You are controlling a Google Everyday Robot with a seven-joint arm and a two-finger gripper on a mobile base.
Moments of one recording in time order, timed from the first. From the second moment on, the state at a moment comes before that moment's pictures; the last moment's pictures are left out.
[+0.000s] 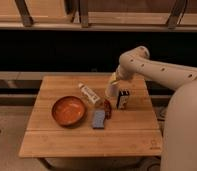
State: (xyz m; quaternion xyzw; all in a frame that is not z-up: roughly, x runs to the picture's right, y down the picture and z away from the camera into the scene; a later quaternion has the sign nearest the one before) arm 0.146 -0.041 0.857 -0.15 0.08 0.69 0.70
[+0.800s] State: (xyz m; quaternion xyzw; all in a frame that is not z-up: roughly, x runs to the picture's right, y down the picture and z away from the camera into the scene) arm 0.147 -0.058 0.909 -0.16 0.04 0.71 0.68
